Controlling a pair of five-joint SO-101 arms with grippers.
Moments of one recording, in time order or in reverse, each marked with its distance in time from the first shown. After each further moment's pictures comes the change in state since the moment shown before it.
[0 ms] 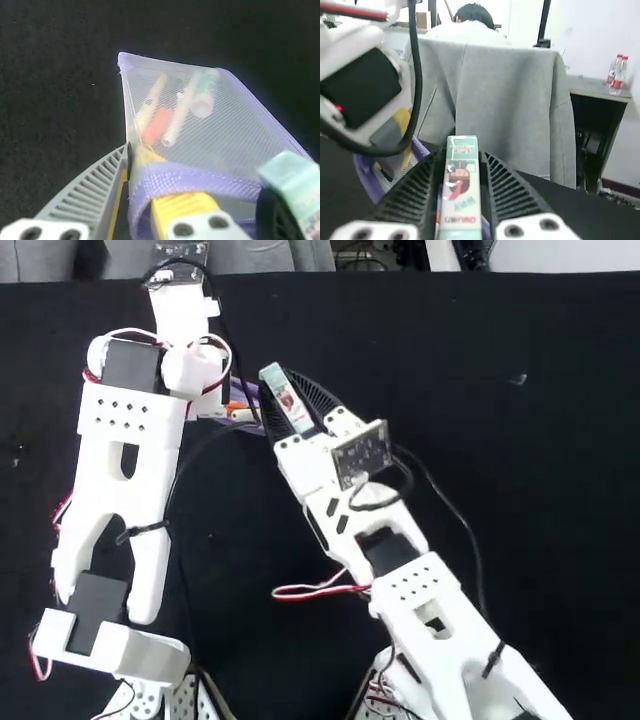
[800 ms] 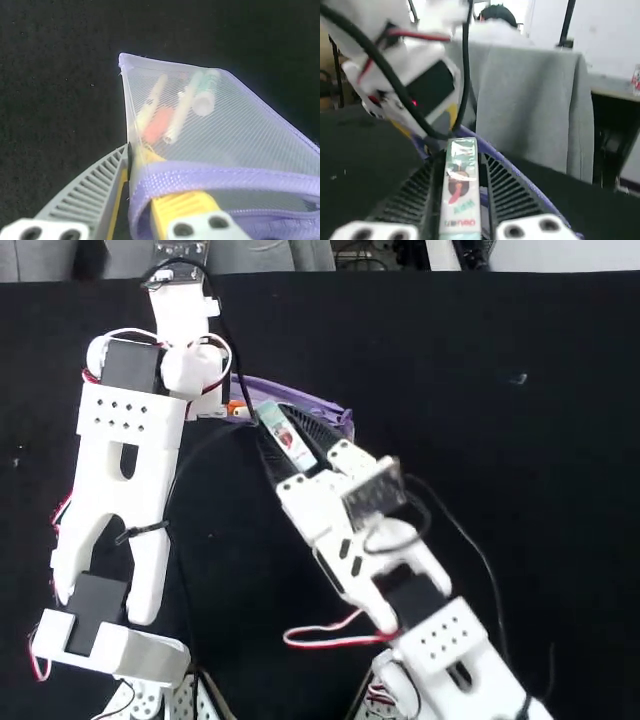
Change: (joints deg) left arm 0.0 0.0 0.0 0.0 0.0; right arm -4.6 -22.0 1.1 24.4 0.2
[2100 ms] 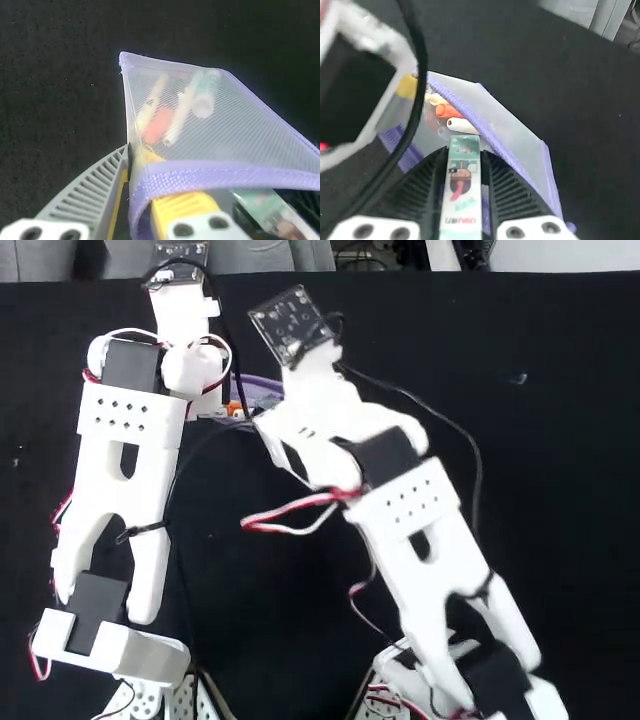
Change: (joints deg) left arm 0.0 0.0 0.0 0.0 0.0; right arm 2.5 46.7 -64.6 62.4 -1.2
